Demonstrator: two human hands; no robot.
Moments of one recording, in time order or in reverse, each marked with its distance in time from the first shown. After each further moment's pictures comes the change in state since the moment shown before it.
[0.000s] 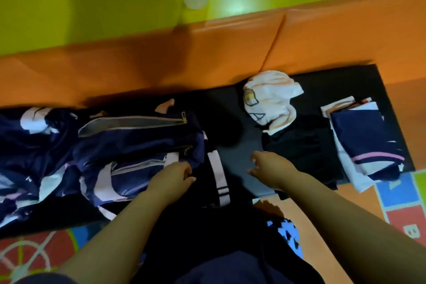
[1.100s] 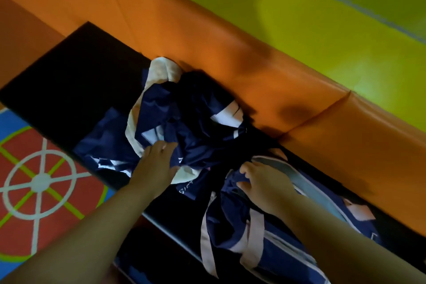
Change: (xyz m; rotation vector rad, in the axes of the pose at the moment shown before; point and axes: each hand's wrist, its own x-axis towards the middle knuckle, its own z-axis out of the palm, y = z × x) left_hand -0.069 -0.485 -0.057 -0.430 0.588 -0.456; right_hand 0.169 -0.517 0.077 -0.584 0.036 -0.541
